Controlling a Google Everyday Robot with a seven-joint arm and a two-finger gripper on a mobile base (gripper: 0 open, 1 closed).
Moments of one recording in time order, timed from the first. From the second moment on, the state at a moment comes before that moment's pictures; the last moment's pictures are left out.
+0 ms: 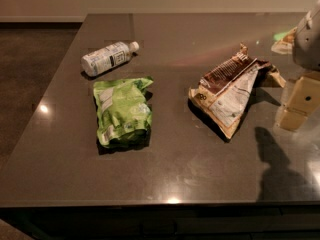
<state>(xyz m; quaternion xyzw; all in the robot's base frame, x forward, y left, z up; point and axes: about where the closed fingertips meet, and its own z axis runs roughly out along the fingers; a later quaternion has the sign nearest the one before) 0.438 -0.217 0.977 -0.60 0.78 -0.04 0.16</state>
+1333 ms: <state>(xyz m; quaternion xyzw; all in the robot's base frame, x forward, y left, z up) 0.455 -0.148 0.997 -0.60 0.77 0.04 0.20</state>
